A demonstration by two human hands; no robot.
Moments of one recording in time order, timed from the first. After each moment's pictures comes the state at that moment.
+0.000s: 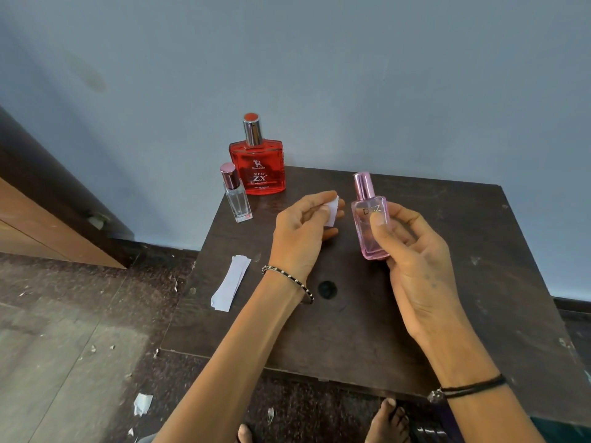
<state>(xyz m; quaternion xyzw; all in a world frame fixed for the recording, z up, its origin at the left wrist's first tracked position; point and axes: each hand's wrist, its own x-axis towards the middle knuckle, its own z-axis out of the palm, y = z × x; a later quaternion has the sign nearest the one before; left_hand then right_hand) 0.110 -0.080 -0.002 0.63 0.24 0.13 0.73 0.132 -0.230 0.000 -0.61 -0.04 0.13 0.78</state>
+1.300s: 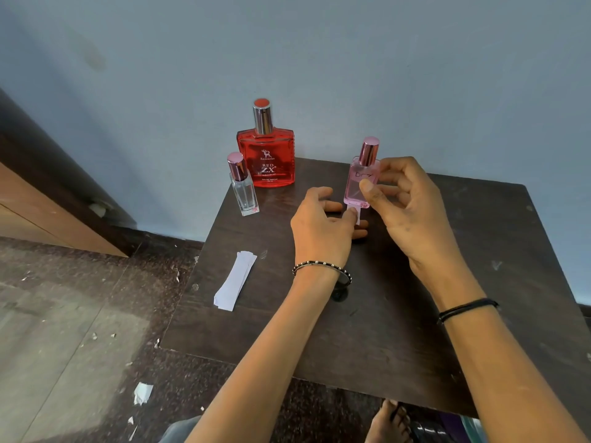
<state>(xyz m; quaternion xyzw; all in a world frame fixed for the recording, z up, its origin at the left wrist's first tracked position) 0.129 -0.097 -0.014 0.65 0.29 0.18 0.67 0.199 -0.201 -0.008 -0.80 -0.20 0.03 0.56</state>
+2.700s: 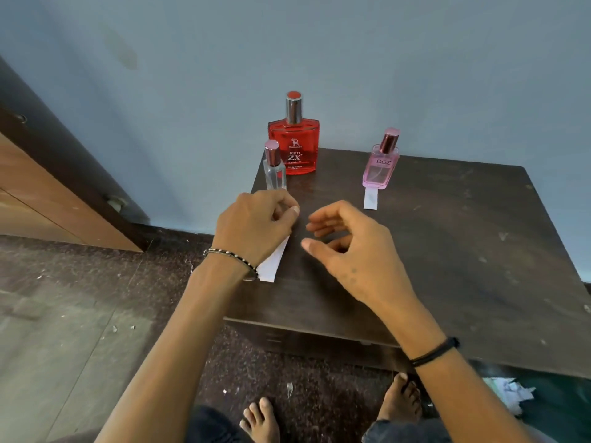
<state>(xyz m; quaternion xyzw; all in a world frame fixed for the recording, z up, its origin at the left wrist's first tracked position) 0.034 0.011 0.023 0.94 0.19 0.07 0.28 0.079 -0.156 0.002 -0.83 -0.27 0.11 0.48</state>
